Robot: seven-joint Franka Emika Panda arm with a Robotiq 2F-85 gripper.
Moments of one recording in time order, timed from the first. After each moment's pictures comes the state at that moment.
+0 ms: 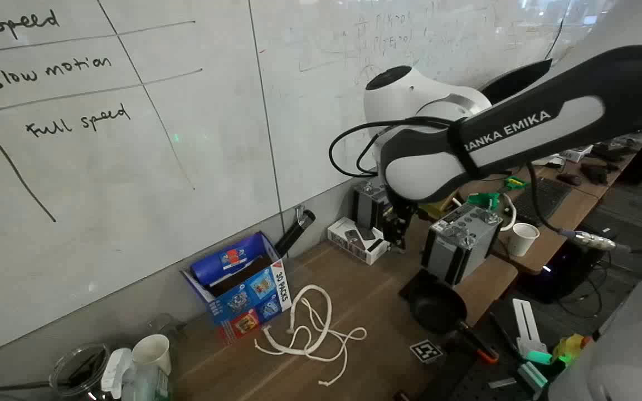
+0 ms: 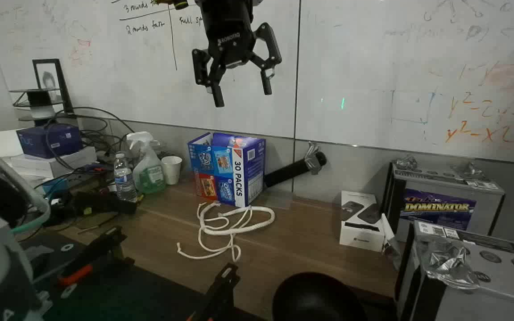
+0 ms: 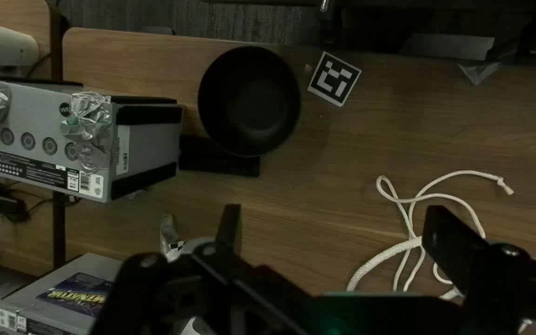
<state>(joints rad) -0.07 -0.41 0.09 -2.62 -0.29 2.10 0.05</state>
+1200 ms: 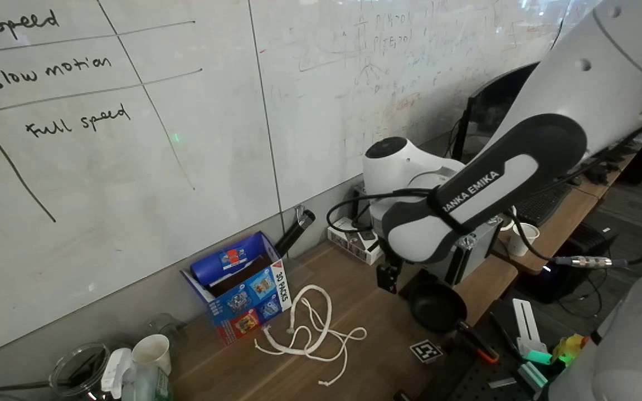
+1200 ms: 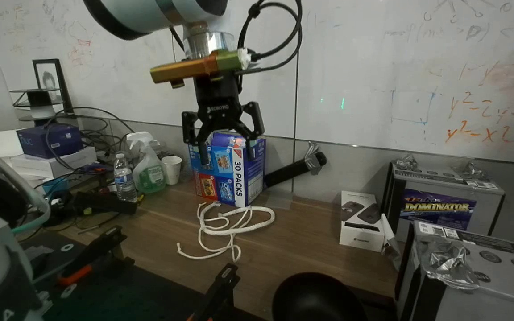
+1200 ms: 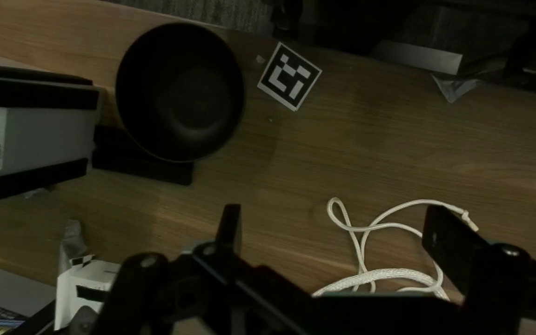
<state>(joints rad) -0.02 -0.20 0.06 -2.76 -0.28 2.45 0.02</state>
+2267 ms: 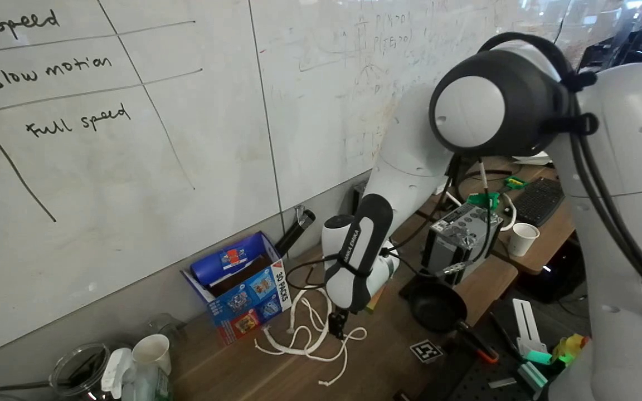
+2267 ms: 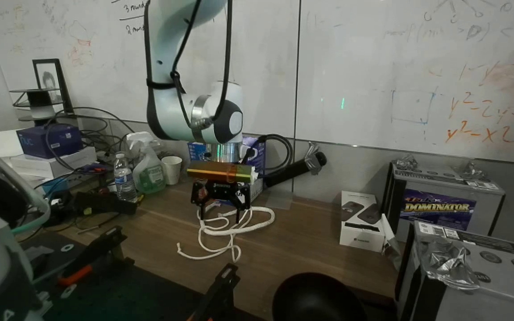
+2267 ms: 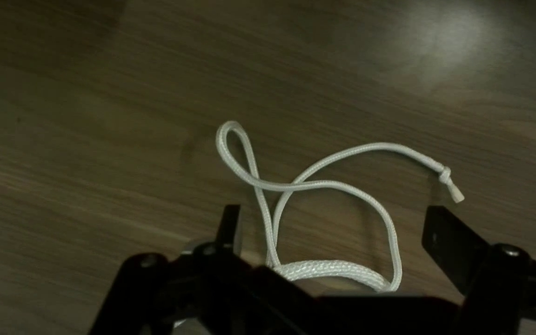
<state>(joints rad) -0.03 0.62 0.13 -2.35 -0.12 2.84 -0.20</state>
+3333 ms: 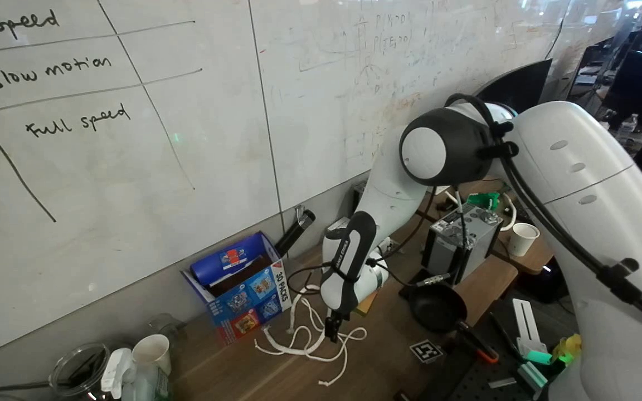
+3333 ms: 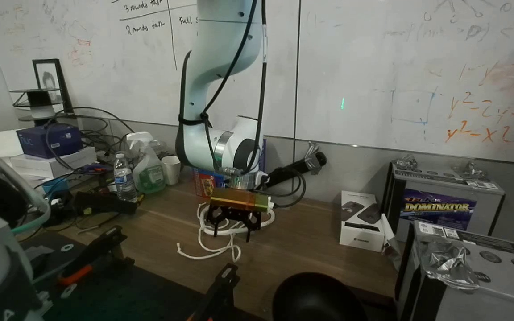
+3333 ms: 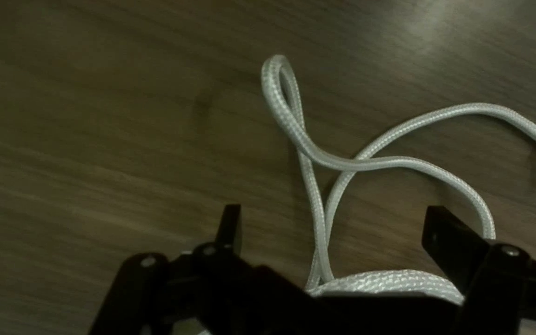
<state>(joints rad) -0.13 0.91 0.17 -2.10 -0.12 2.87 -0.32</state>
